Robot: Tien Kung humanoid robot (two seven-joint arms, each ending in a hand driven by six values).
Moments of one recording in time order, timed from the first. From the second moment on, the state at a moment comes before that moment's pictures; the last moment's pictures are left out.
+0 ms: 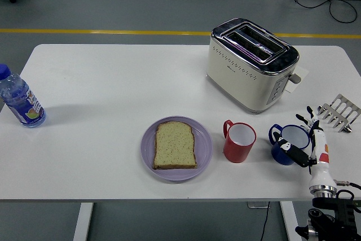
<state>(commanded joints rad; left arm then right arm) -0.07 0.01 -0.13 -0.20 0.45 0.07 0.06 0.11 -0.13 1.01 1.05 -1.08 -0.65 0.59</state>
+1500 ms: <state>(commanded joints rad) -0.08 0.01 -0.14 -0.20 0.45 0.07 0.06 0.03 -0.13 1.37 1.55 -0.71 -0.41 0.49</state>
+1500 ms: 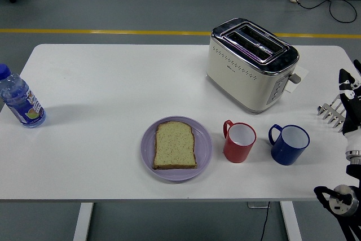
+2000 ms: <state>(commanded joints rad) -0.08 0.01 -0.16 -0.20 0.46 0.07 0.06 0.00 -0.12 1.50 1.59 -0.43 -0.19 0.38</state>
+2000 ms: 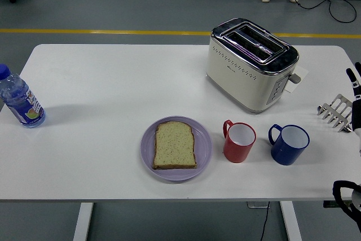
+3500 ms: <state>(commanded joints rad) -0.09 0.01 -0.15 -0.20 0.47 0.07 0.06 -0.01 -0.11 1.51 1.56 -0.37 -0.21 0.37</state>
